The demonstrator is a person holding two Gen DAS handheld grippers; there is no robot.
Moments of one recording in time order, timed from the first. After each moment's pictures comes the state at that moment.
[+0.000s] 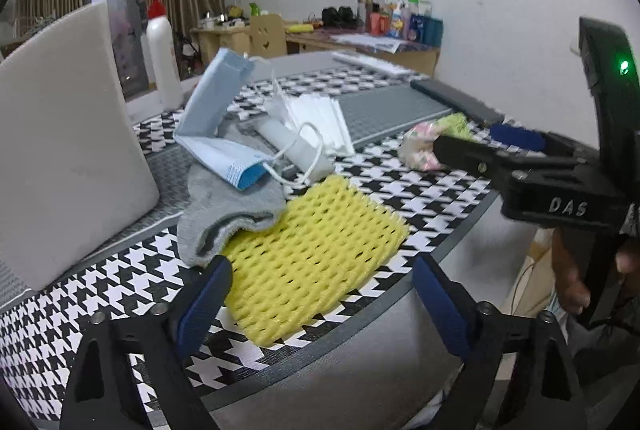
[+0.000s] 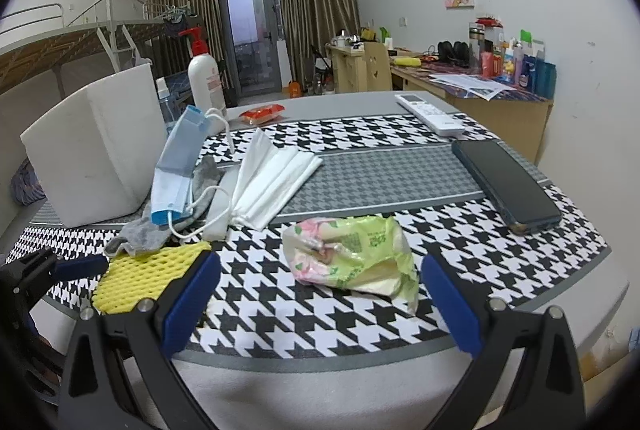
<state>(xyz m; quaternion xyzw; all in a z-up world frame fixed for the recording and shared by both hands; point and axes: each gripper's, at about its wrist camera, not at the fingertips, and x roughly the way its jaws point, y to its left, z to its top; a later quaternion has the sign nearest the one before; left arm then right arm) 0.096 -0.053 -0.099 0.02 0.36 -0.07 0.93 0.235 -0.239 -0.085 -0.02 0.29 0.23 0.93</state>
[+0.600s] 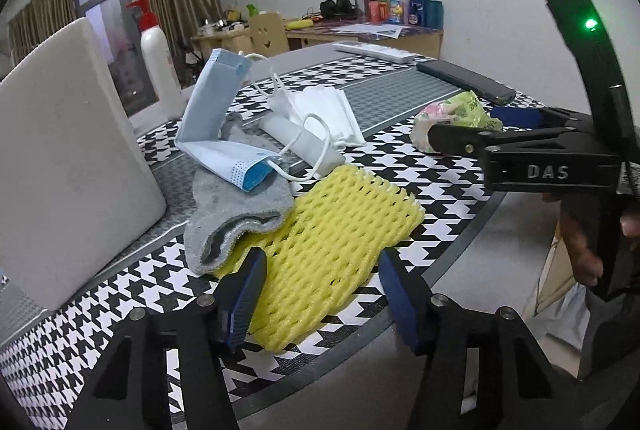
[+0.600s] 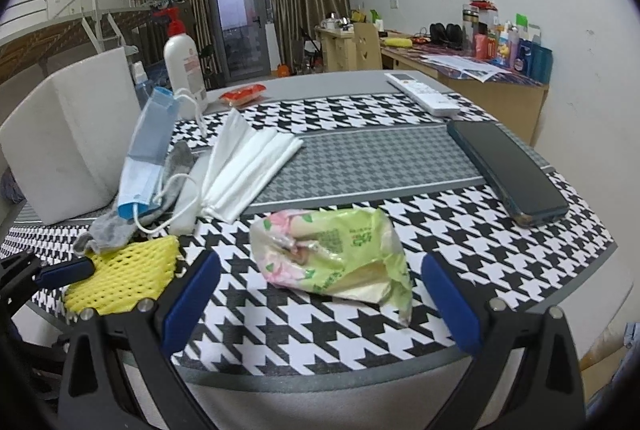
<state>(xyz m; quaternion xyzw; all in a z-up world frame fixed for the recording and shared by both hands) 0.103 -0.056 -0.105 0.07 0.37 -0.05 0.93 0.257 -0.235 -0.099 -0.03 0.33 0.21 0.92</state>
